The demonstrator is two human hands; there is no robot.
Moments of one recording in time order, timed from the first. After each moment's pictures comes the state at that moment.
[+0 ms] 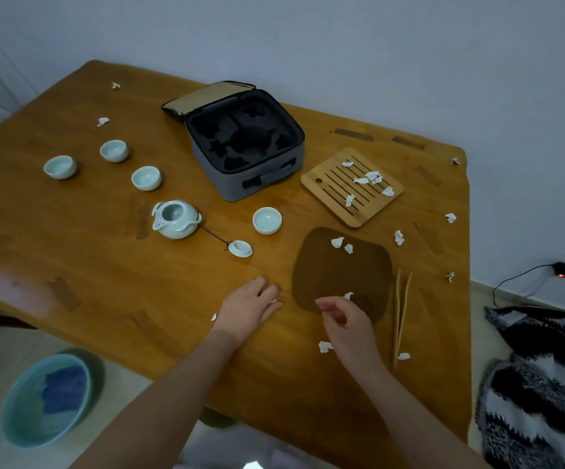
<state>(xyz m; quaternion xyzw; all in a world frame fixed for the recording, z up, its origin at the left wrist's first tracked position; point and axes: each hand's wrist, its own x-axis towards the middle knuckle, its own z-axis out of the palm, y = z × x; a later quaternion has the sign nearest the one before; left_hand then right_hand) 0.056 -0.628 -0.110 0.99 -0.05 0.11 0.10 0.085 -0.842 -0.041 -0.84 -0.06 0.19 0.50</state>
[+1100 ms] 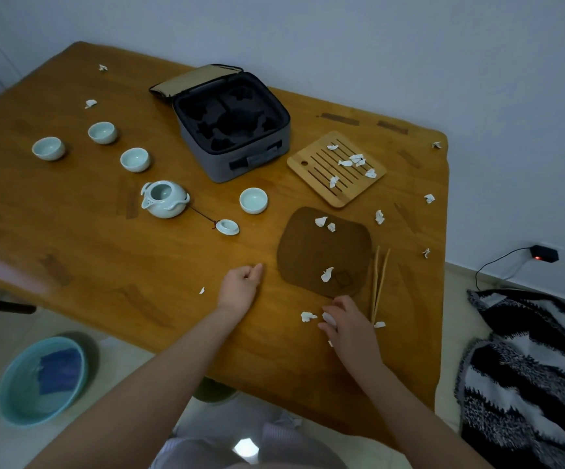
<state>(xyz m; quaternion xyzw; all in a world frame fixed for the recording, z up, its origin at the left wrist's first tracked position) 0.053 -0.670 -0.066 0.78 0.36 -0.06 0.52 0.062 -0.898 -0.074 -0.95 -0.21 0.11 0.22</state>
